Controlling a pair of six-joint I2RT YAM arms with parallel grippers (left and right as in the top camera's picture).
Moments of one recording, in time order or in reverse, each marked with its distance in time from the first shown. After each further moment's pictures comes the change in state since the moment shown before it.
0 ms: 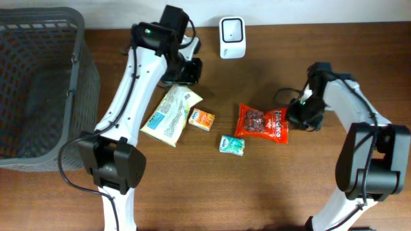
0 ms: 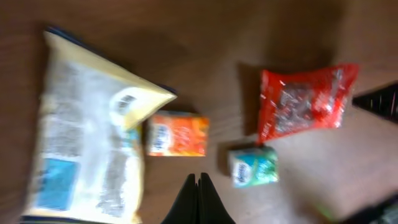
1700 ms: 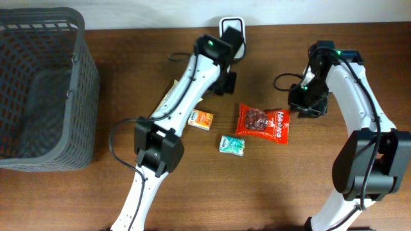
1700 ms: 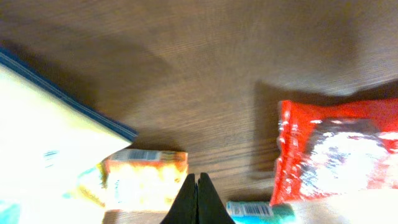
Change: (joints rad) left arm -0.203 0.369 0.414 -0.134 -0.274 -0.196; right arm 0.063 -0.003 0.262 -0.250 0.060 -0.116
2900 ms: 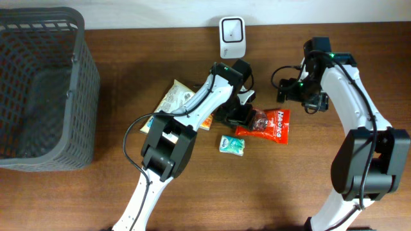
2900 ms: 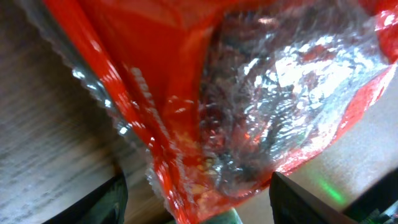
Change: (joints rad) left arm -0.080 -0.001 -0.450 0.287 0.422 0.179; right arm 0.013 0.000 -0.047 0.212 0.124 -0.016
